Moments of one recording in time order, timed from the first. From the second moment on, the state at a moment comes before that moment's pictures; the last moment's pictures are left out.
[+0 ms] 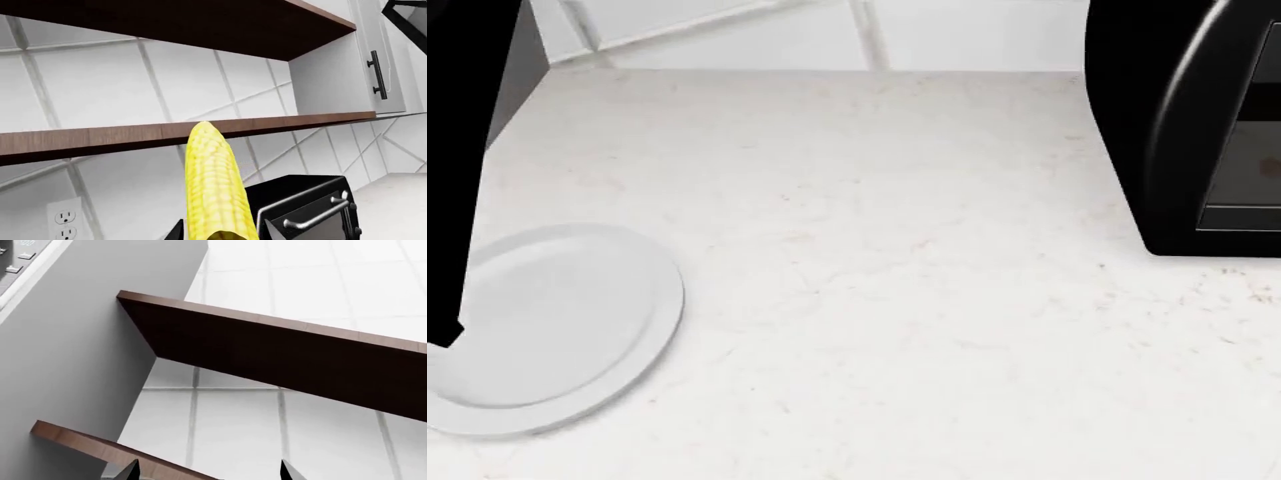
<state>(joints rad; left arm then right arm) -1.41 -0.86 0.58 0.86 -1.70 -0.46 -0.80 2.02 0.79 -0.36 -0.68 2.00 1.01 1.18</state>
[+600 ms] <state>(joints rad) -1.38 -0.89 0.57 0.86 -1.67 -0.46 -0.79 2.03 0.78 -0.36 -0.66 2.00 0.99 1.18</state>
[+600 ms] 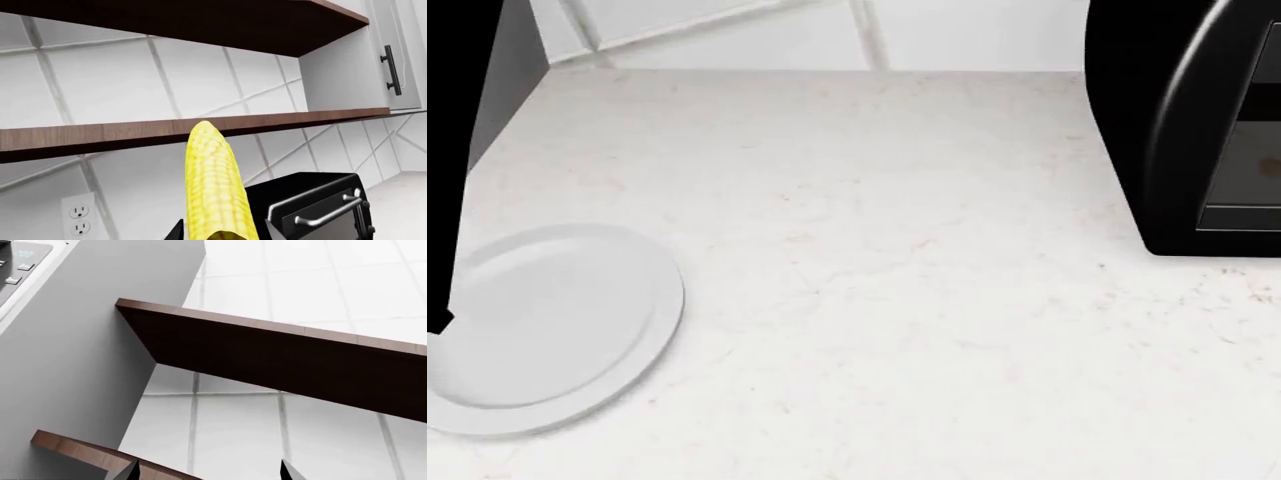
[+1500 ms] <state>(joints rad) -1.36 -0.88 0.57 0.85 -1.66 -0.46 -0.79 2.00 0.80 -0.36 -0.67 1.97 0.98 1.16</state>
